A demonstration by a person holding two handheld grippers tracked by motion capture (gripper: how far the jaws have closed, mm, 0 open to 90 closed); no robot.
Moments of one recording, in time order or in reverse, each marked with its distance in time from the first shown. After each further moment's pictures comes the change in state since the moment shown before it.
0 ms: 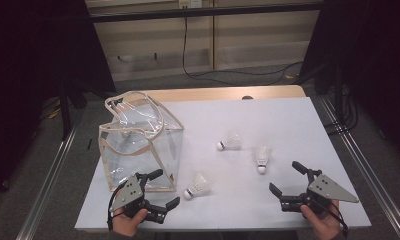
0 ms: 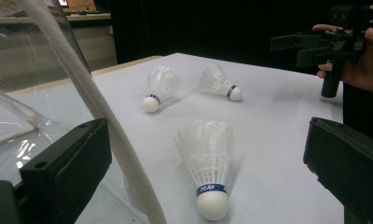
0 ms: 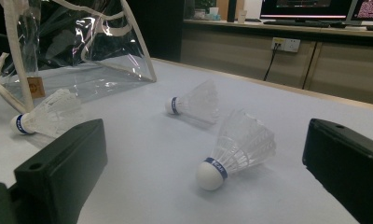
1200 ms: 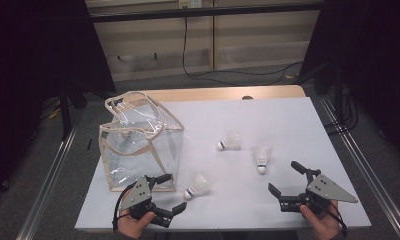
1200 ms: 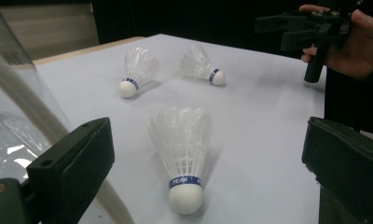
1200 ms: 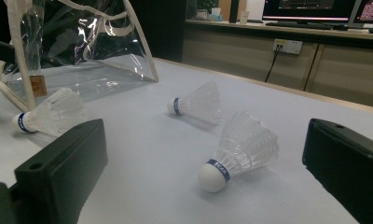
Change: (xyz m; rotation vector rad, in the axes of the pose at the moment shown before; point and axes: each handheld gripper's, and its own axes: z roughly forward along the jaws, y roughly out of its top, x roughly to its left) left arm -0.013 0.002 0.015 0.095 -0.061 -0.014; right arm 0.002 0.001 0.002 0.000 0.006 -0.013
